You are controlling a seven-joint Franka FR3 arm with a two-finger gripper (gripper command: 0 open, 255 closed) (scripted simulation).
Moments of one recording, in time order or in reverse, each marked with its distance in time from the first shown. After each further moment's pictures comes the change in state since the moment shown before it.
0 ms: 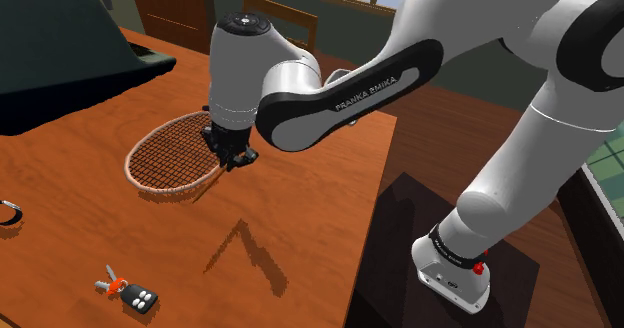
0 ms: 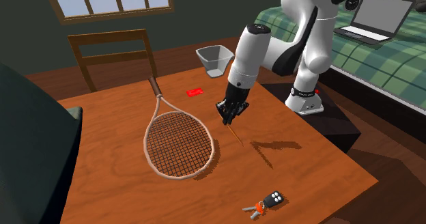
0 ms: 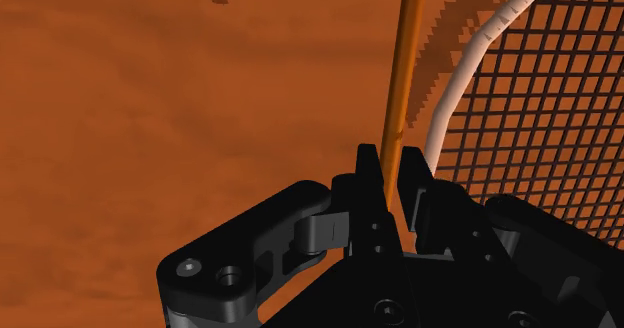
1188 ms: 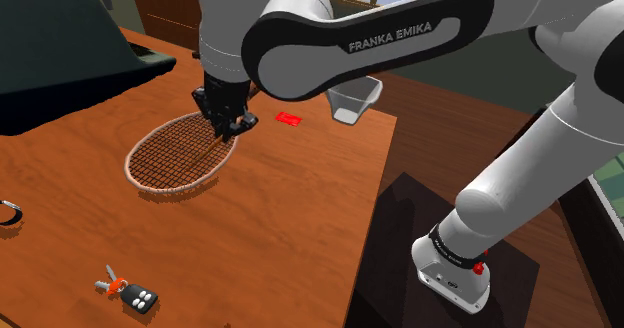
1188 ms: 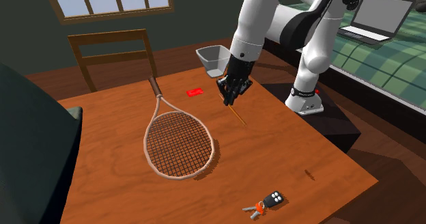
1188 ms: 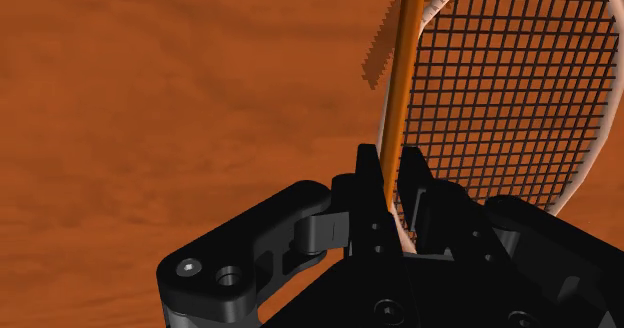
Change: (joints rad) arm -0.045 -0.136 0.026 0.142 0.177 -0.205 -0.134
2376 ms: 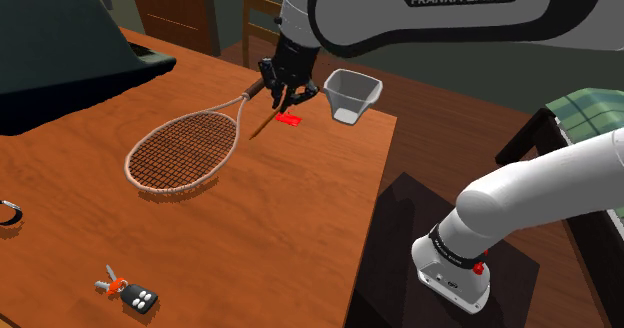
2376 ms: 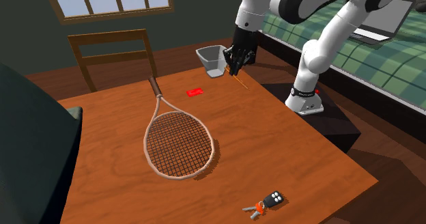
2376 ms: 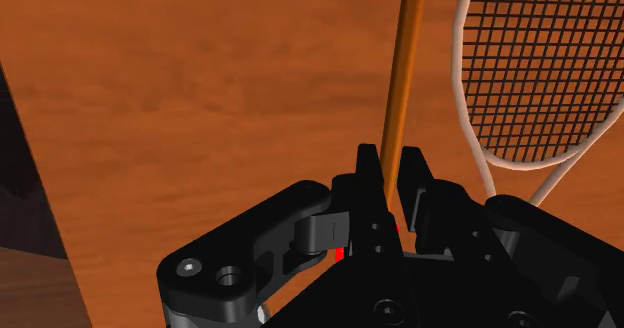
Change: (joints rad) arm 0.014 -0.422 -0.298 -0.229 0.377 -0.094 -0.438
